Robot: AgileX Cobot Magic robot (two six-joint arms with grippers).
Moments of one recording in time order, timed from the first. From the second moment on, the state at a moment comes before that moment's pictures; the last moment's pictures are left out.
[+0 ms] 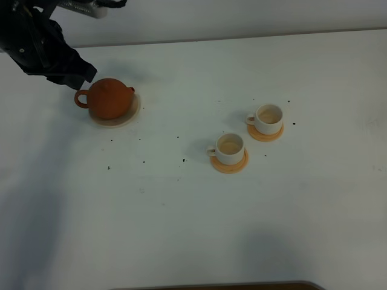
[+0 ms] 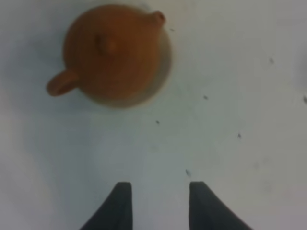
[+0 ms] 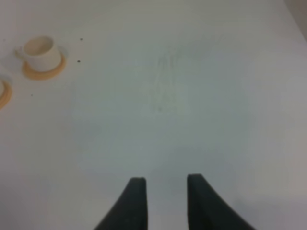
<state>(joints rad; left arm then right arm) -0.17 1.78 -1.57 -0.06 1.03 0.36 0.24 -0.01 -0.52 -0.01 1.12 0.00</state>
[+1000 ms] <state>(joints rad) -0.19 1.94 -1.73 0.05 1.12 1.06 0.24 -0.01 -0.52 -0.01 1.12 0.00</state>
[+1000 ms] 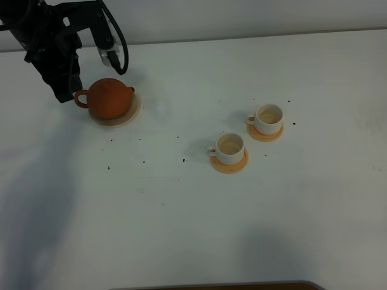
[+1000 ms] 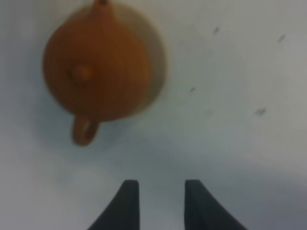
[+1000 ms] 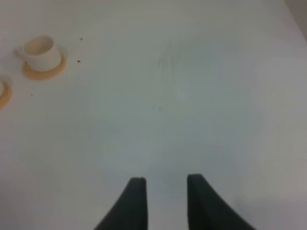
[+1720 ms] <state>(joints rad) -0.15 2.12 -1.73 0.18 0.89 1.17 0.24 -0.01 -0.52 -0.01 1.12 0.00</state>
